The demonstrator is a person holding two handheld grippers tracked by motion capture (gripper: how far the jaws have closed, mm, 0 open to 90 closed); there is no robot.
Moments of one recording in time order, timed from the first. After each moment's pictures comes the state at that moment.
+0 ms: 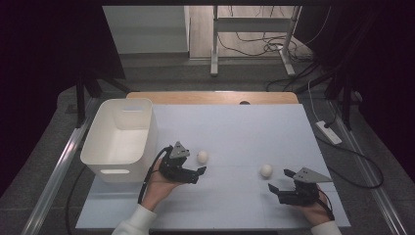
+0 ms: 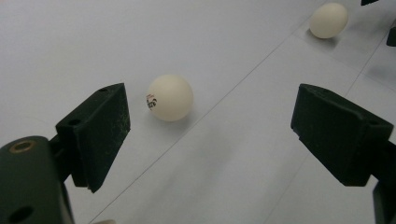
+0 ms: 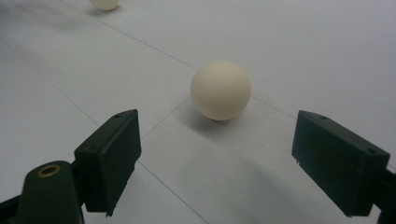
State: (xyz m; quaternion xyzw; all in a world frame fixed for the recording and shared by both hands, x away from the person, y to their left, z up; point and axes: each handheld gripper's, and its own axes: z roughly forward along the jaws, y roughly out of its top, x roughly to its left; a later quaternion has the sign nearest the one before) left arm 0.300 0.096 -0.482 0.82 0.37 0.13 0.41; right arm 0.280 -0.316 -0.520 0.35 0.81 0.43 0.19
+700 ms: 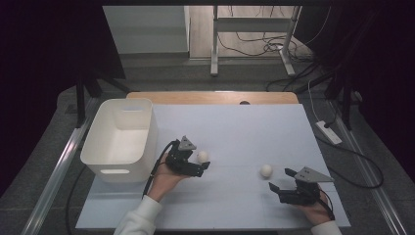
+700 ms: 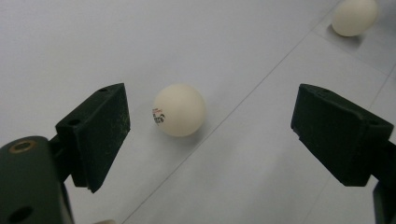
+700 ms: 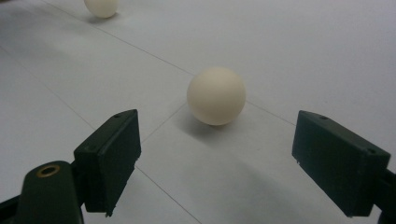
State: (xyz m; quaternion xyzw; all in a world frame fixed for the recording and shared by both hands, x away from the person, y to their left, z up) left arm 0.327 0.084 -0.487 0.83 0.38 0.12 0.38; right arm 0.280 -0.318 -0.518 0.36 0.80 0.44 0.20
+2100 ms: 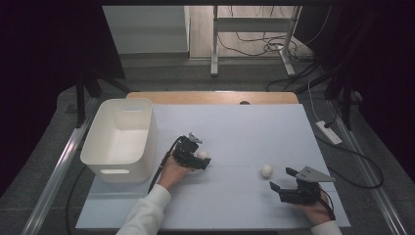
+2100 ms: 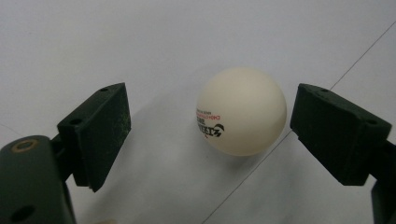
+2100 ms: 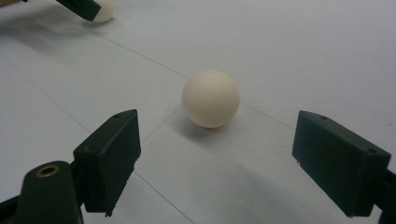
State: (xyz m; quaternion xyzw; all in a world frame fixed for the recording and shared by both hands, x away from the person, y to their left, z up) left arm 0.373 0.070 -0.525 0.85 0.42 0.10 0.31; right arm 0.281 -0.320 -0.518 0.36 0.79 0.45 0.20
